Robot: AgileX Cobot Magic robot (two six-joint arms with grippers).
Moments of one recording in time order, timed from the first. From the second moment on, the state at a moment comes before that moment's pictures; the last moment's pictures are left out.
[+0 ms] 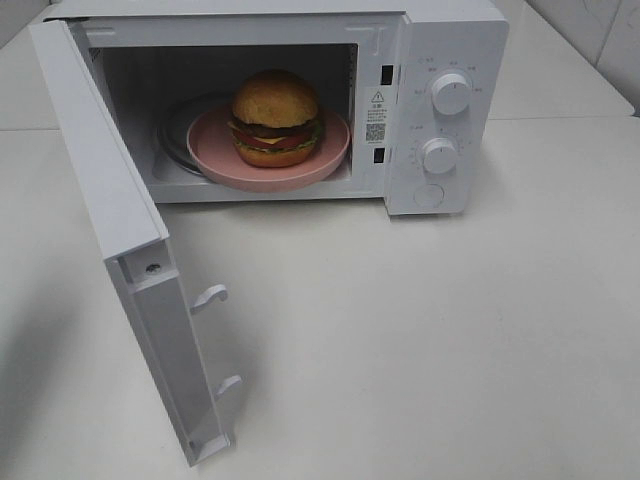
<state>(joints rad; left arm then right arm) -0.01 1.15 -0.59 -0.86 0.26 0.90 0.24 0.00 -0.50 -0.03 1.01 0.05</state>
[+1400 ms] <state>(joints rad) -0.44 1.61 -0.89 -0.87 0.05 0.96 0.24 0.00 -0.50 -0.03 1.01 0.05</state>
